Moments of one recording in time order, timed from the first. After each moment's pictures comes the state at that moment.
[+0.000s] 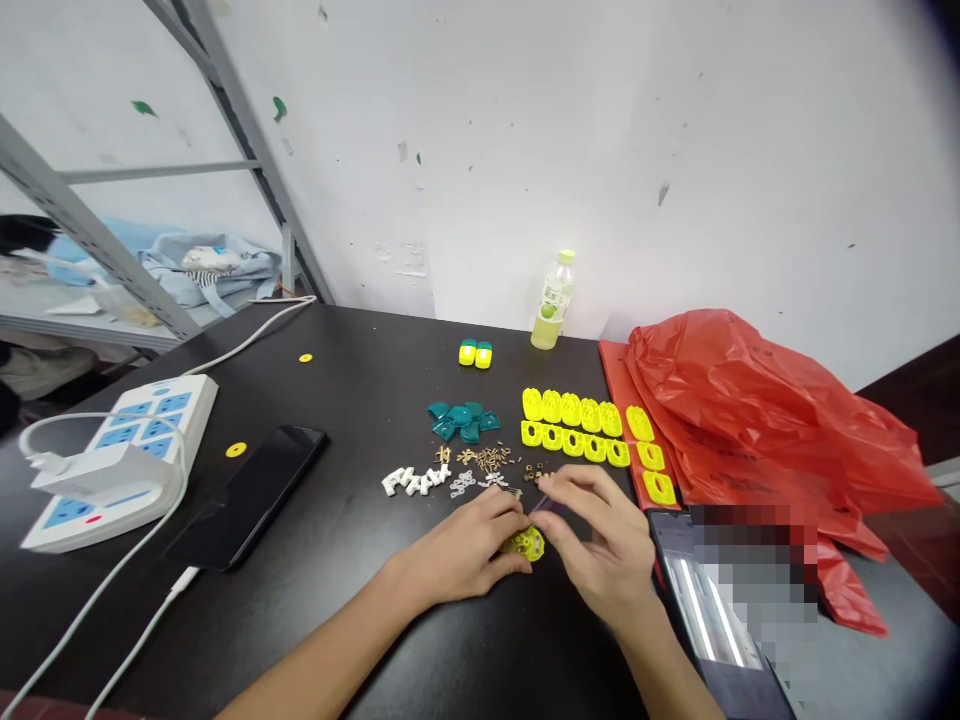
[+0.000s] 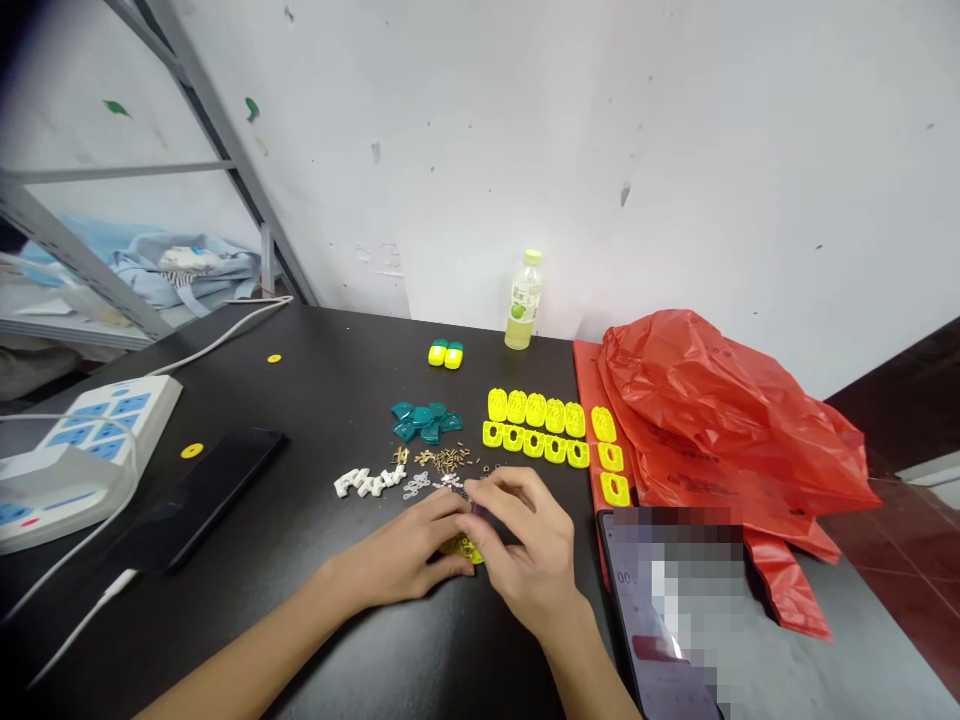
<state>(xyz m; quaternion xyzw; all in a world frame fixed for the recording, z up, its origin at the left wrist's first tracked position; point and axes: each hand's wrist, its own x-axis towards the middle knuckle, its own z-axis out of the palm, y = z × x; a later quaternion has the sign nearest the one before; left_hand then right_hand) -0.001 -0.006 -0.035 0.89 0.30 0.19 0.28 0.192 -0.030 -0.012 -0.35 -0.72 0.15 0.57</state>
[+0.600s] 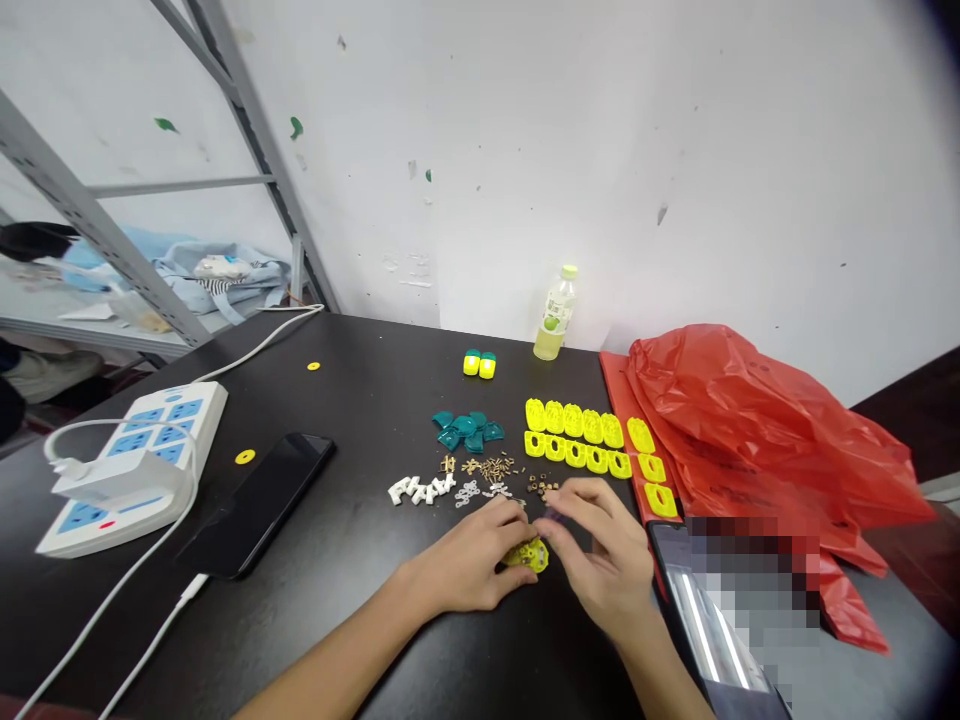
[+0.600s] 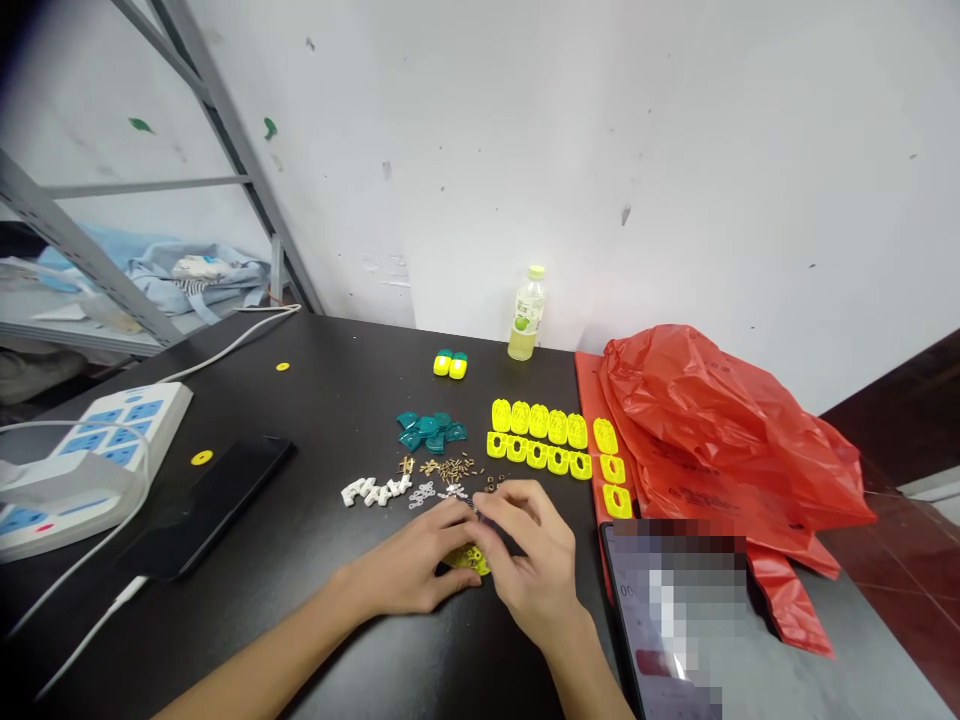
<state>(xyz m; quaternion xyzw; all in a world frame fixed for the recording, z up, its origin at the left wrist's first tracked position) 0.001 -0.004 -0.035 0.89 0.30 0.17 0.28 0.189 -0.030 -0.018 -0.34 -0.72 0.16 0.58</state>
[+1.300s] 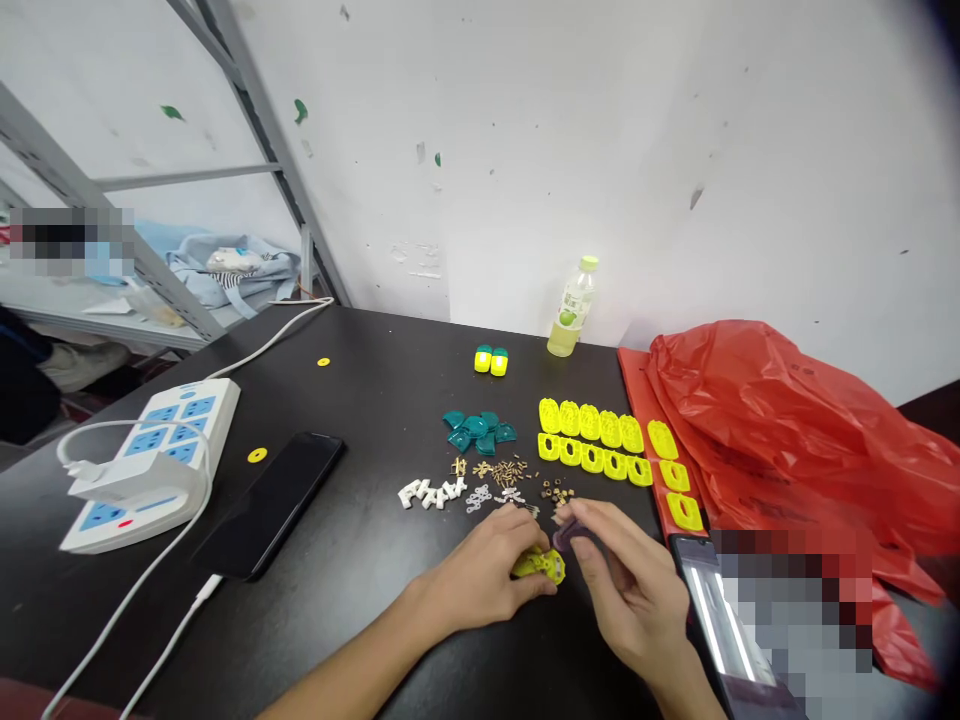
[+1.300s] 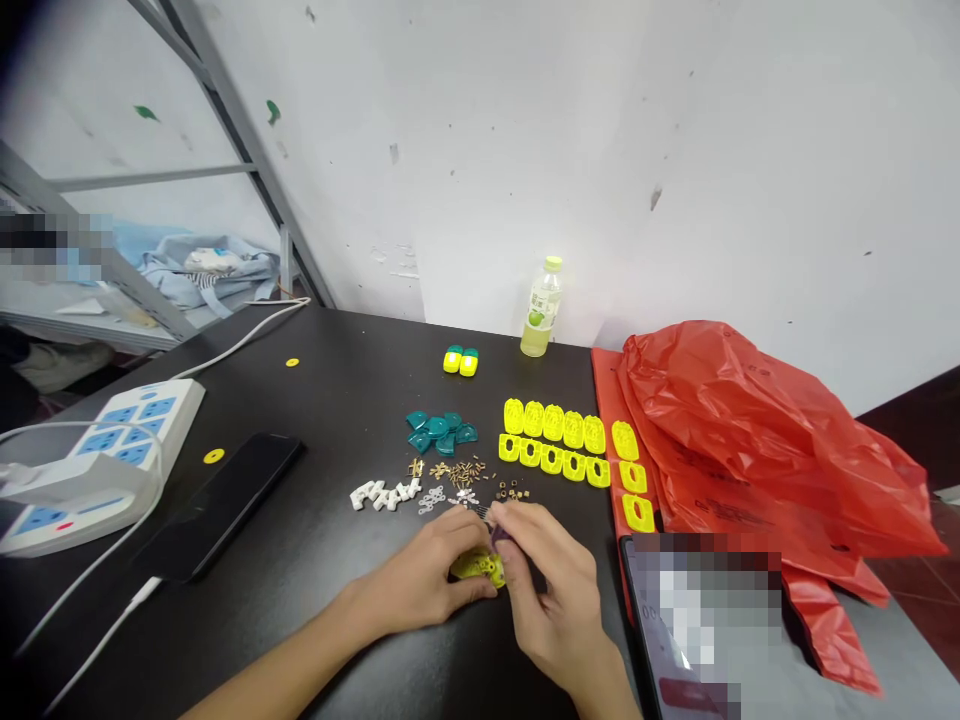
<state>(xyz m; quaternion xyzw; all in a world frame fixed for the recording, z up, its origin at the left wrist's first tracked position) 0.005 -0.010 -0.033 0.84 0.37 0.20 0.34 0.193 -0.033 -0.015 -0.34 -0.74 0.18 0.55</state>
